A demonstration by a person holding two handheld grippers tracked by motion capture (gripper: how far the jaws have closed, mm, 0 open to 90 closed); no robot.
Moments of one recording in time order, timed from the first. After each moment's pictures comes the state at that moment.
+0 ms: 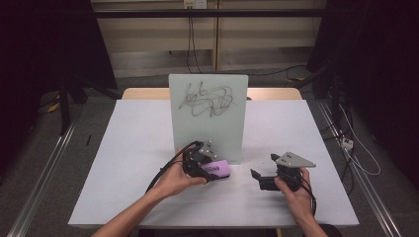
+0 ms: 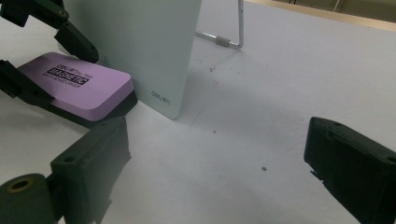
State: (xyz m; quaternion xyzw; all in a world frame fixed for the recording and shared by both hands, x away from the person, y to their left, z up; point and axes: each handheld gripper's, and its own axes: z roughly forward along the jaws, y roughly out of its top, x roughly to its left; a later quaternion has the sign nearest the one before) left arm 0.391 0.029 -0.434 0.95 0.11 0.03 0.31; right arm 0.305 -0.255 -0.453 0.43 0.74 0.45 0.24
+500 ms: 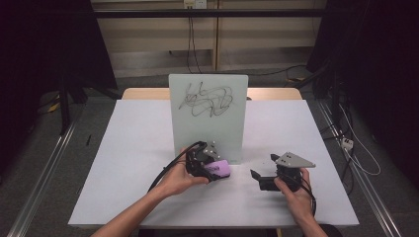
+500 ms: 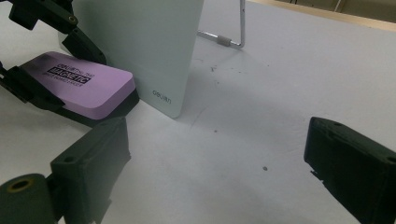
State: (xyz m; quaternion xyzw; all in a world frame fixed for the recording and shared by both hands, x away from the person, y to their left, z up) left arm 0.391 0.022 -0.437 0.95 0.11 0.03 0.30; right arm 0.305 -0.255 -0.453 0.43 0.75 0.45 0.24
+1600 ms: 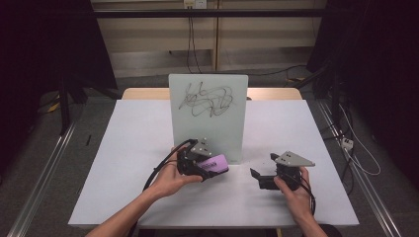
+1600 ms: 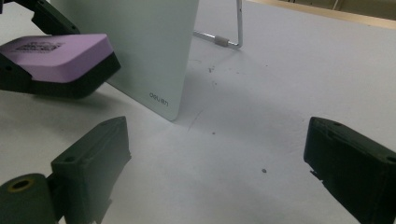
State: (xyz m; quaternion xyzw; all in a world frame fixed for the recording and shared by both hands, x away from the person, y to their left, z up) left arm 0.387 0.048 -0.418 0.93 0.12 0.04 0.36; right arm 0.309 -0.255 -0.454 0.44 0.74 0.45 0.23
